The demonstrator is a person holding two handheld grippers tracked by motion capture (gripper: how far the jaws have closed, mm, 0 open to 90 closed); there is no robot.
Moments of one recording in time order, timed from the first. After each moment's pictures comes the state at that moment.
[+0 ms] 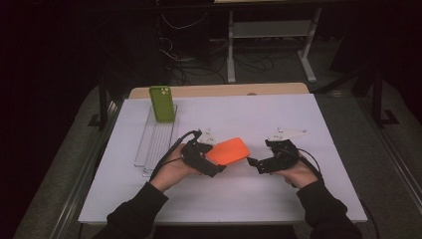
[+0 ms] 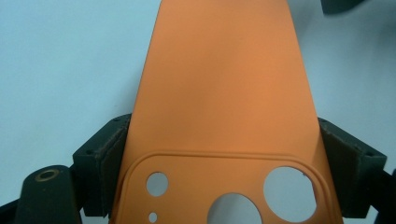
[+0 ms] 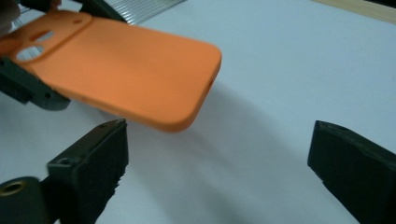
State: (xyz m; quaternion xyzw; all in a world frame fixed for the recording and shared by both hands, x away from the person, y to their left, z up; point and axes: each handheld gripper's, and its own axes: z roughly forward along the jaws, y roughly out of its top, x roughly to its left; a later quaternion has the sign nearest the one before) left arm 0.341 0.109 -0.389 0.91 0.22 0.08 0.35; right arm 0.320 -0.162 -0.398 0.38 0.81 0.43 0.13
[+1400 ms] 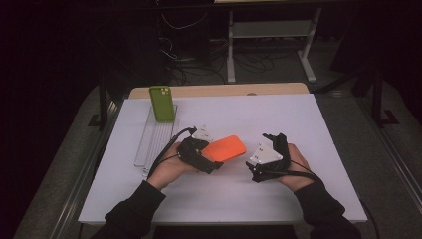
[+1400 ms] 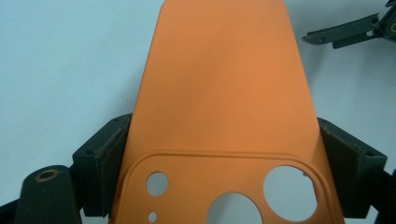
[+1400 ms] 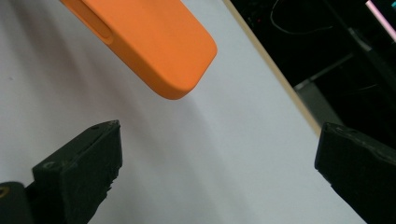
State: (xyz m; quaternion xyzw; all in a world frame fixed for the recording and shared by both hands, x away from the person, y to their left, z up) left arm 0.347 0.118 -0.386 0.90 0.23 0.07 0.36; right arm 0.298 -0.131 -0.405 0.19 0.85 0.30 0.39
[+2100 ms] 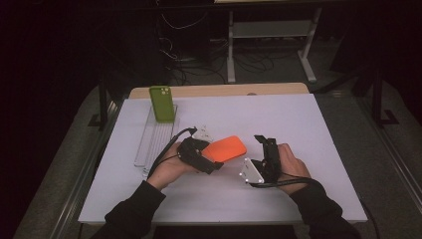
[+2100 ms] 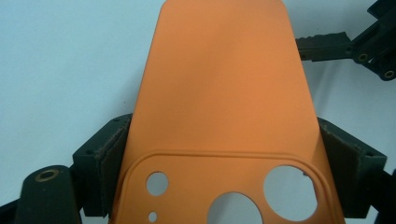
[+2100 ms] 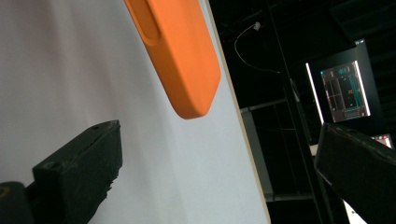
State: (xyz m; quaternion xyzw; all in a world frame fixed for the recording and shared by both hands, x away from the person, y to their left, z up) left arm 0.345 0.117 -0.386 0.90 0.23 0.07 0.36; right arm 0.281 -0.107 -0.417 0.05 0.82 0.21 0.52
